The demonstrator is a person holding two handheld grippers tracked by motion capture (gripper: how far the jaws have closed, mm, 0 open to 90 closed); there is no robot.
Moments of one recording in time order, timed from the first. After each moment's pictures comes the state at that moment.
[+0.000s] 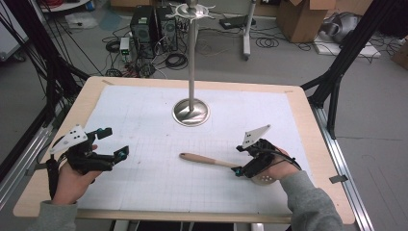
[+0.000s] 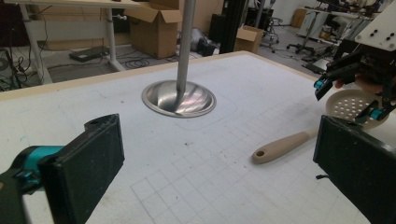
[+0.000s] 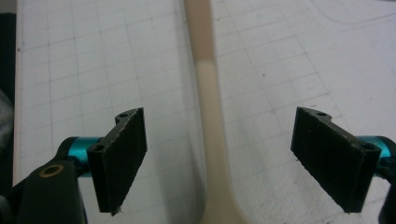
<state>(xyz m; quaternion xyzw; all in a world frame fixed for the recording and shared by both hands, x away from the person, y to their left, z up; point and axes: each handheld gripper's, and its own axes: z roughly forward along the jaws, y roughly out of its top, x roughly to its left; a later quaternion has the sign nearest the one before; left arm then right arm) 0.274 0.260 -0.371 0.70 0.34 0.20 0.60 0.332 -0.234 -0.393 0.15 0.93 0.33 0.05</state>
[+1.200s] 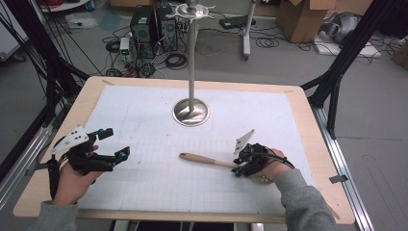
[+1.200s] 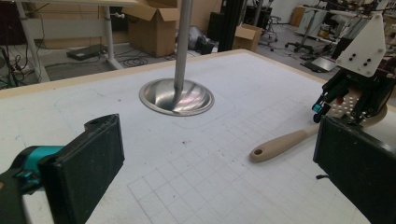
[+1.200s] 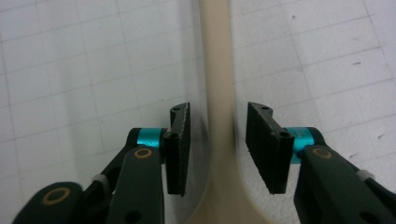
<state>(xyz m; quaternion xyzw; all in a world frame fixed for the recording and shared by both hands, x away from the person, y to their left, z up) 0.274 0.258 -0.371 0.70 0.34 0.20 0.60 0.337 -0.220 -0.414 0.13 0.97 0.22 0.03</state>
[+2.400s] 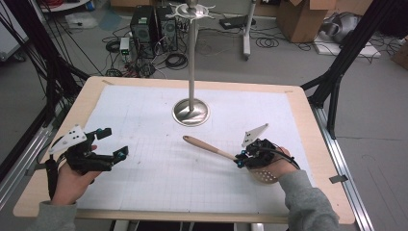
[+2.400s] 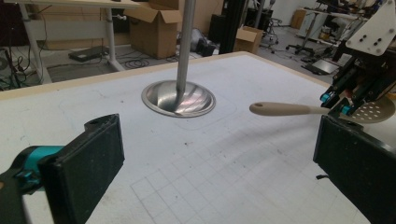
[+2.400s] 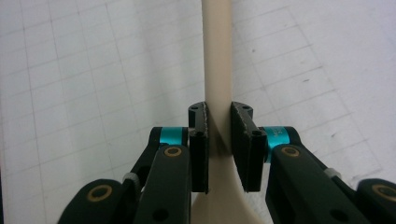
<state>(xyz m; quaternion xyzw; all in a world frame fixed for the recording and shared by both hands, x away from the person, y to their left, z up) 0.273 0.262 -0.370 0.70 0.34 0.20 0.60 0.337 -0.238 -0.395 0.18 0.94 0.30 0.04</state>
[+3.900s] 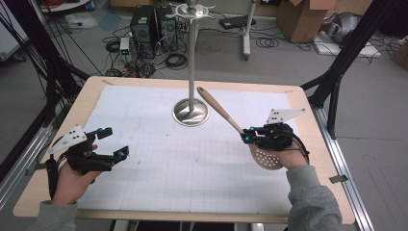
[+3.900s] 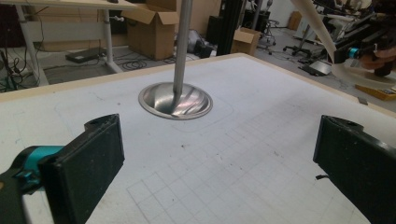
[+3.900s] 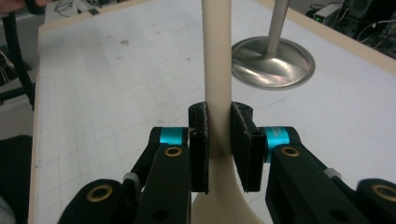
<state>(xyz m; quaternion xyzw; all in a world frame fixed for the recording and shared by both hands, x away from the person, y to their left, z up) 0.273 0.260 -0.369 0.69 0.34 0.19 0.60 0.342 -0.270 -0.338 0.23 0.84 0.49 0.09</state>
